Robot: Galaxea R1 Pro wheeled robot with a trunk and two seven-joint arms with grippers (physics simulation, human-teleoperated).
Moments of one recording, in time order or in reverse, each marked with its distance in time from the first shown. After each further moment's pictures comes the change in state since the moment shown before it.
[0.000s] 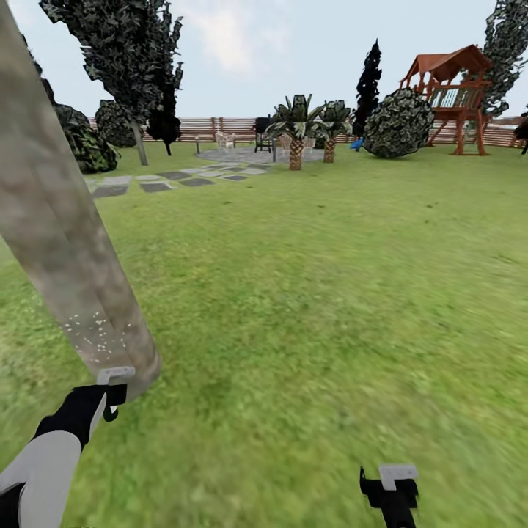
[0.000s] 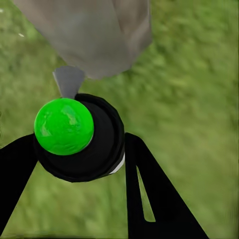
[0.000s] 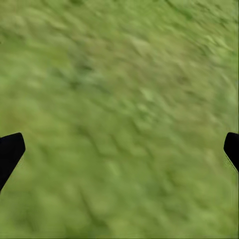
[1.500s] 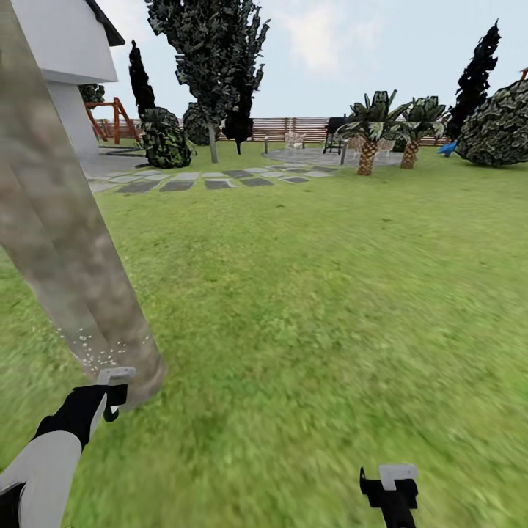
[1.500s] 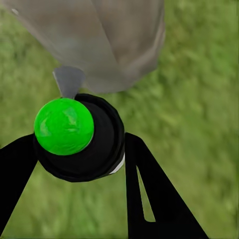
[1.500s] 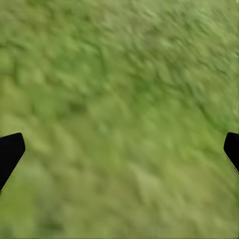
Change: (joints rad) left arm 0.000 -0.001 -0.002 0.001 0.000 0.000 0.000; right arm 0.000 0.000 0.000 0.000 0.001 0.000 0.000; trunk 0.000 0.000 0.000
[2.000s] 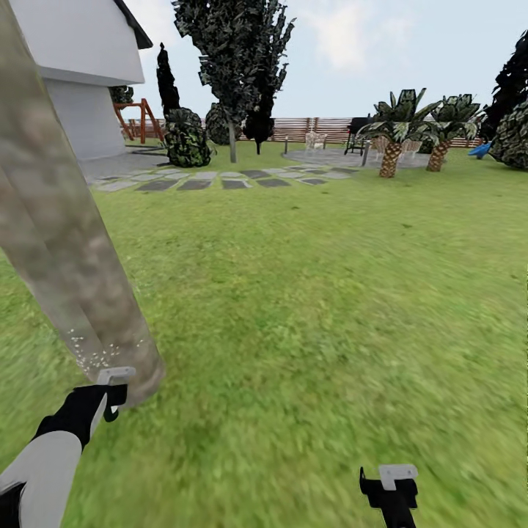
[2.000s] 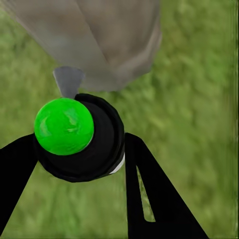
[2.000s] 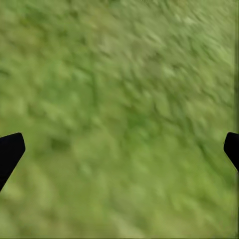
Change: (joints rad) left arm 0.000 -0.001 0.000 0.000 0.000 0.000 0.000; right arm 0.000 0.000 0.000 0.000 0.000 0.000 0.001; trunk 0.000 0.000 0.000
